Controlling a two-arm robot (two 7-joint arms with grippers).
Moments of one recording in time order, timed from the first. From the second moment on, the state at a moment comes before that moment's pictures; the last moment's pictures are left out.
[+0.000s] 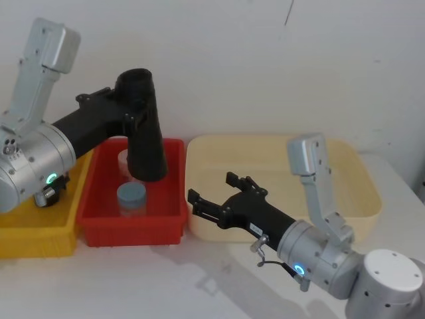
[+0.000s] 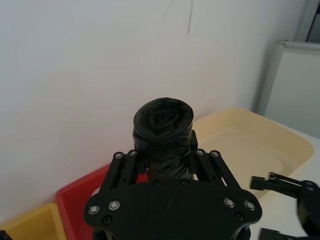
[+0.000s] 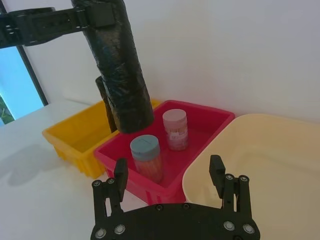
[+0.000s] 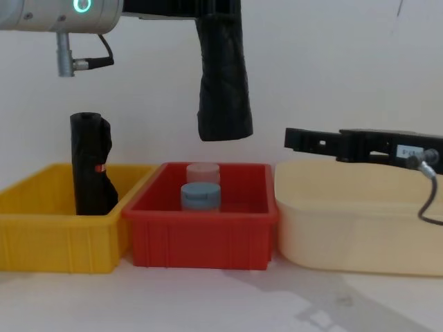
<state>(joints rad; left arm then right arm) -0.54 0.28 0.38 -1.71 -0.43 0.46 -0.28 0.16 0.32 -0.31 -1.76 0.44 0.29 0.27</state>
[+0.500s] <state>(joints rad) -0.54 0.29 0.41 -1.73 -0.44 0.46 -0.30 0.22 0.29 -0.35 -1.72 0.45 0.31 0.25</state>
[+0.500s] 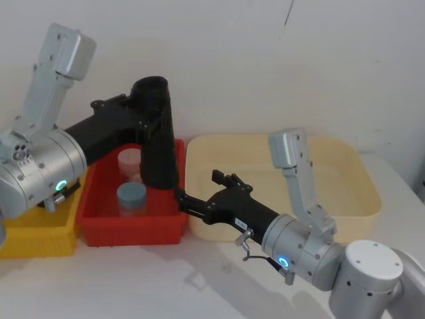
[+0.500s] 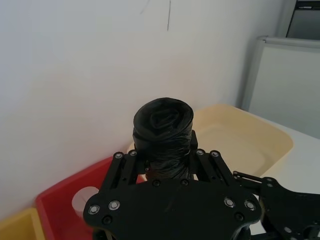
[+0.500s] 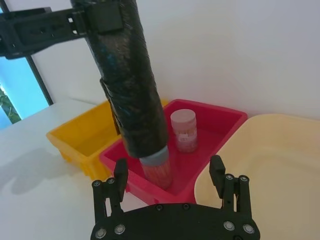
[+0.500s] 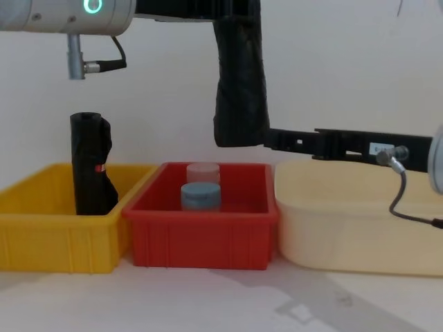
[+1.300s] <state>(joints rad) -0.57 0.28 0.46 -1.69 -0.46 0.45 -0.30 0.26 0.31 -0.39 -1.73 0.47 0.32 0.29</state>
